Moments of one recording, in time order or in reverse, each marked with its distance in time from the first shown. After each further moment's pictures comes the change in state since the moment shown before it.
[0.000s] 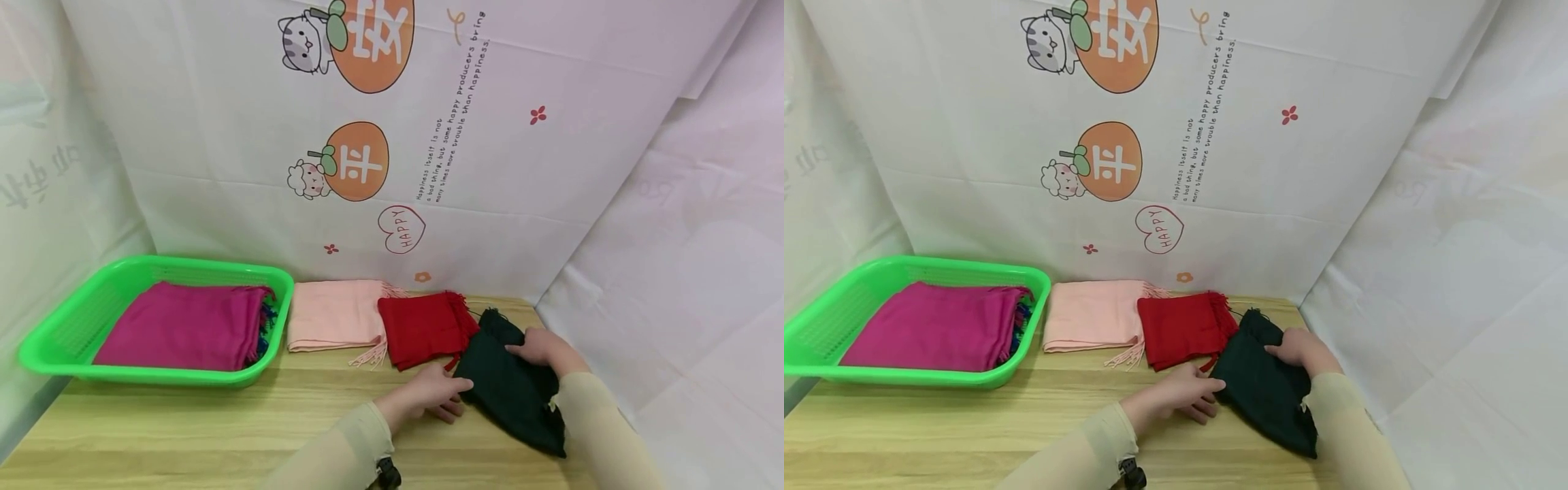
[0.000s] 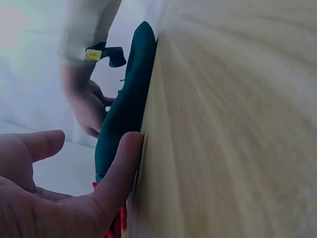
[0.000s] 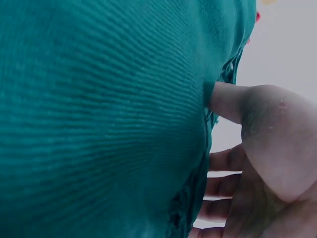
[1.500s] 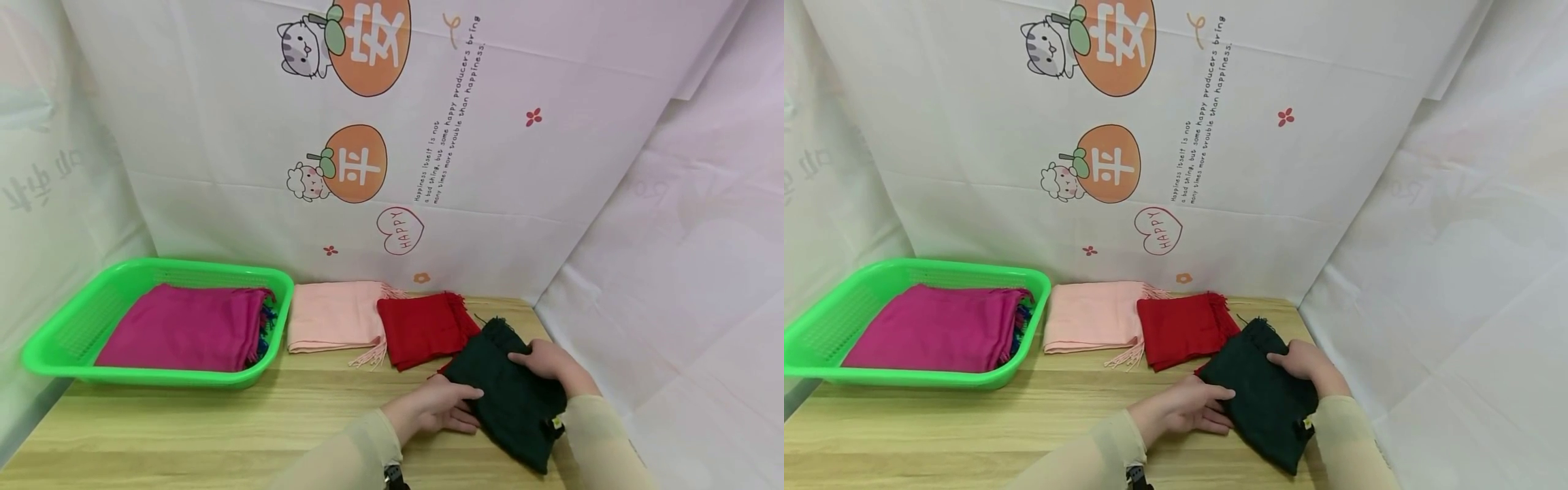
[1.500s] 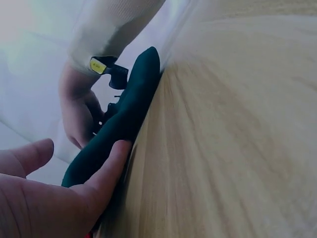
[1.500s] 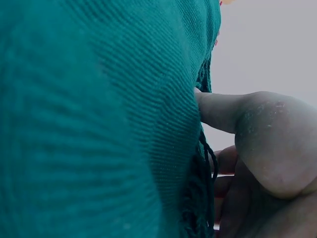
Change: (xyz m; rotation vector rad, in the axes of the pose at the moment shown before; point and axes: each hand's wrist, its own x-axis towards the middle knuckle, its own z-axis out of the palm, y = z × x) left_hand 0.010 -0.016 0.019 -0.391 -0.168 -0.099; right_hand -0.035 0.003 0.011 0.191 0.048 0.018
